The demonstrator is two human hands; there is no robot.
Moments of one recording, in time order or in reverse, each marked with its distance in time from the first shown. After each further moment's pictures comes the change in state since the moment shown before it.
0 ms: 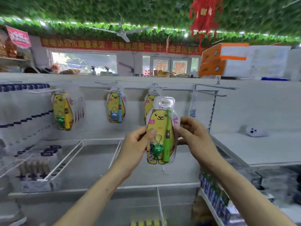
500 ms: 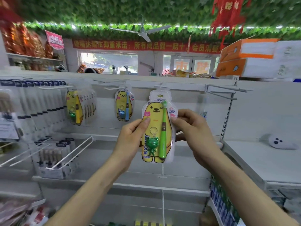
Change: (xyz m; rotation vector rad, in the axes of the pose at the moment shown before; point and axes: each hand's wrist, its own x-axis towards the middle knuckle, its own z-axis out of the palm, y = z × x) left_hand 0.012 0.014 0.018 -0.053 0.203 0.001; right_hand 0.035 -0.006 -0.011 0.116 -0.106 0.005
